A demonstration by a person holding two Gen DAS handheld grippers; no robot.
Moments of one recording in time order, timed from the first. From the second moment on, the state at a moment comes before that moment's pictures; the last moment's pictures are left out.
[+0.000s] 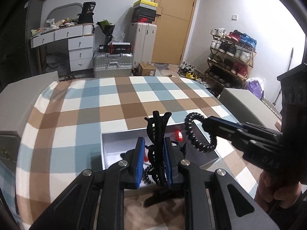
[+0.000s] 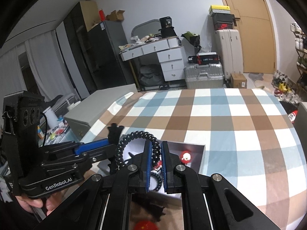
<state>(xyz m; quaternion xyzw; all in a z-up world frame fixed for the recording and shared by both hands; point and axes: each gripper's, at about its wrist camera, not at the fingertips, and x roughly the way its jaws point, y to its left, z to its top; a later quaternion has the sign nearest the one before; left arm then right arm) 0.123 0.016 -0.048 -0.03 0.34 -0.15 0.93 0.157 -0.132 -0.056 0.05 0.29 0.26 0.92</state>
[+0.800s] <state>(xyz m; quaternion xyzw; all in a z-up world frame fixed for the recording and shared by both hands) 0.141 0.009 -0.058 -0.02 0.36 -0.16 0.92 0.191 -0.135 -0.090 0.07 0.34 0.25 0.90</state>
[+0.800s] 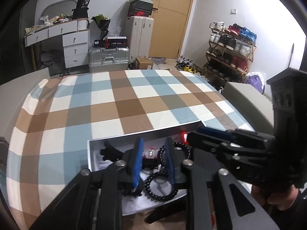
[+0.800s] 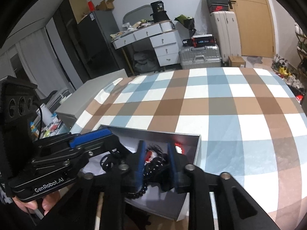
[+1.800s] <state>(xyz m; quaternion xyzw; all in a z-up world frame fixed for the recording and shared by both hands) 0.064 0.030 -0.041 -0.02 0.29 -0.05 0.96 0.069 -0.153 -0.065 0.05 0.27 0.22 0.94</state>
